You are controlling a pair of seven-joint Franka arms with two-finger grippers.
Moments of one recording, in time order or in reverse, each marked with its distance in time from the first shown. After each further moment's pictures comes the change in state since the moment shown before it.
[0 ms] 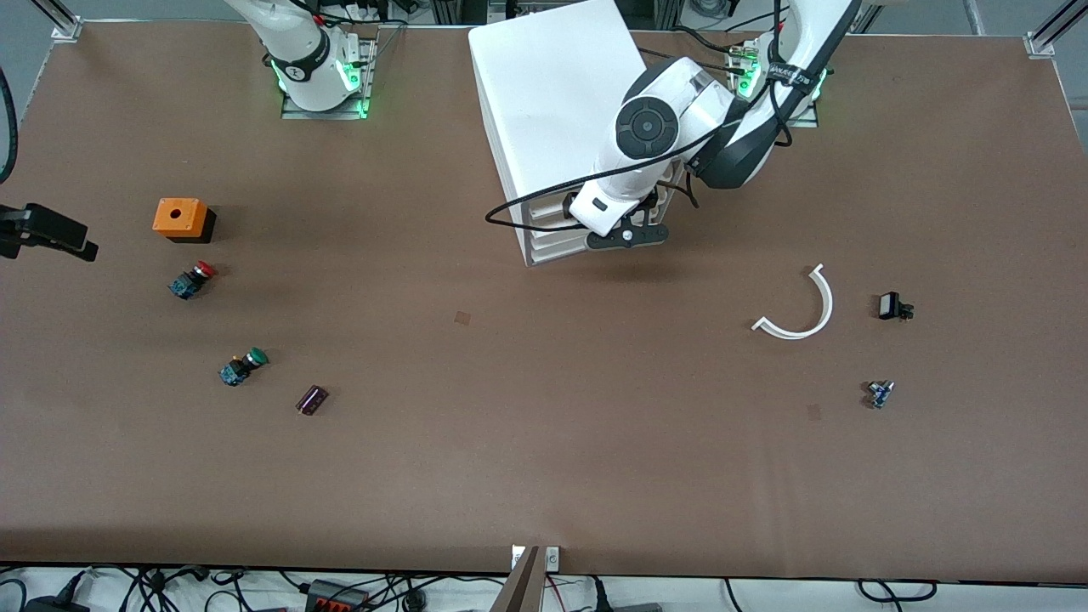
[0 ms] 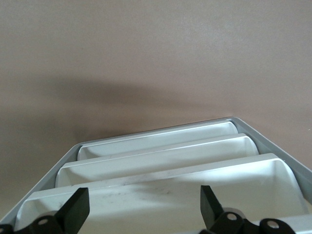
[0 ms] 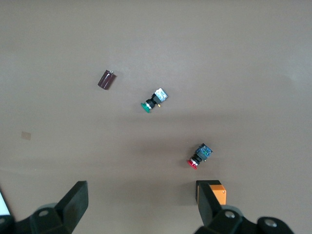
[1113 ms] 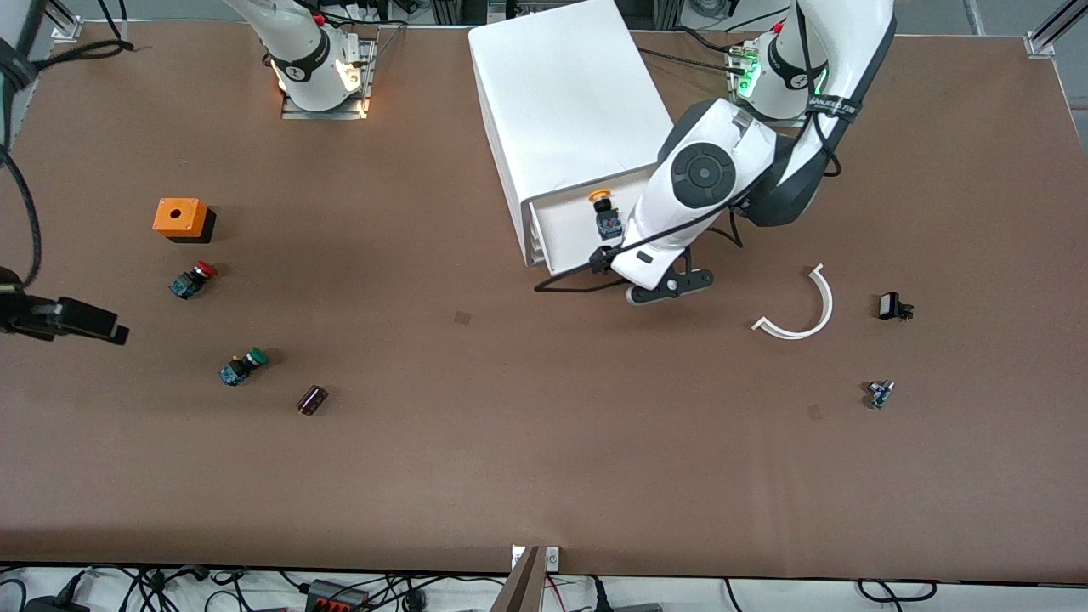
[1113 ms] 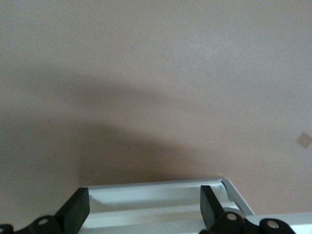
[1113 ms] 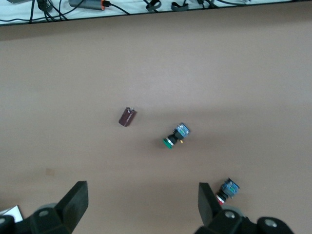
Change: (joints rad) left arm -0.010 0.057 0.122 0.104 0.000 0.035 0.006; right arm 0.049 0.314 -0.058 0.400 0.109 -0.060 0.050
